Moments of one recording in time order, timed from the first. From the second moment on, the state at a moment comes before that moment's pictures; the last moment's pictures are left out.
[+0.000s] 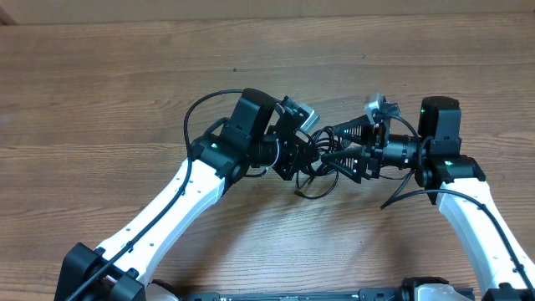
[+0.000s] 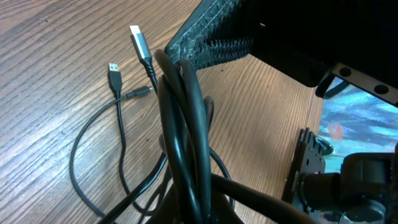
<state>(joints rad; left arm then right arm) -0.57 1.52 1.12 -0.40 0.66 -0.10 0.03 1.32 0.81 -0.22 -1.25 -0.20</state>
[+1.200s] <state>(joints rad) -0.58 1.52 1.12 -0.40 0.62 -0.07 0.12 1.32 0.81 -0.22 -1.42 -0.46</state>
